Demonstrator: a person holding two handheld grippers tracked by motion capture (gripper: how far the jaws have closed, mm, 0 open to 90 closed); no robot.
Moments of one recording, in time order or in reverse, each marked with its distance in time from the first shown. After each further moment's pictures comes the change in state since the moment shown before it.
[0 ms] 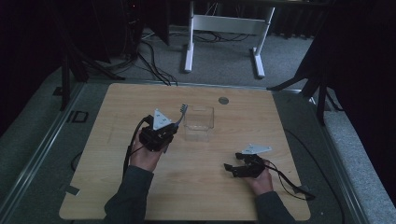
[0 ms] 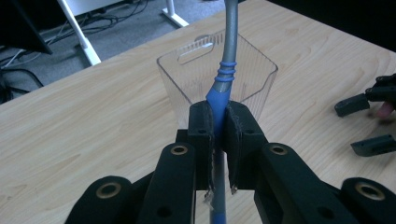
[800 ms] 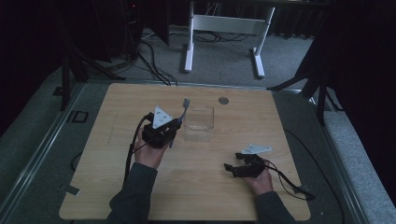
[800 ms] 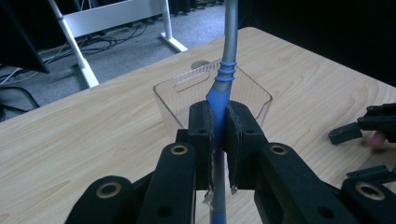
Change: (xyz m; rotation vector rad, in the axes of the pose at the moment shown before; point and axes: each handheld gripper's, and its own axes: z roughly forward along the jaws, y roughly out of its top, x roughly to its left) left arm 0.001 0.004 0.007 -0.094 -0.019 -0.025; right arm 0.000 0.000 0.000 0.000 -0.001 -0.002
